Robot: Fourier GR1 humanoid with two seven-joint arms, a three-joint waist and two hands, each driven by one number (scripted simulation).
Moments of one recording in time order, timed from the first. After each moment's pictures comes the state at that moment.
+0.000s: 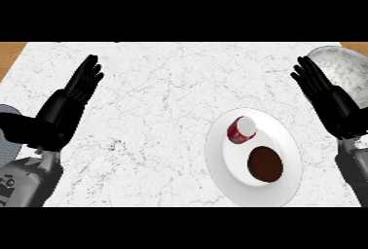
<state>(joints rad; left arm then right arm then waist) -0.29 0.42 -0.20 -1.66 0.25 0.14 0.15 -0.34 -0.52 0.14 -1.35 -0.42 0.08 -0.09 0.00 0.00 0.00</state>
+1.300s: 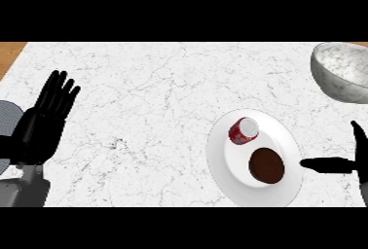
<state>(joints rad) -0.14 0.35 -0.02 -1.62 0.43 0.08 0.03 -0.06 -0.73 0.31 -1.47 0.08 -0.49 0.79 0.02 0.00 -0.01</state>
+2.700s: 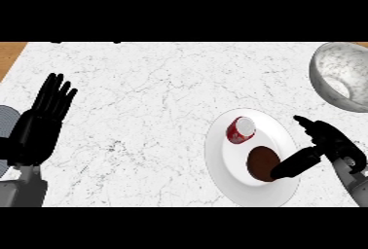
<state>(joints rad) -0.13 0.34 0.02 -1.58 0.43 0.03 0.01 -0.35 -0.78 0.52 -1.69 -0.21 -0.14 1.23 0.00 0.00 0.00</state>
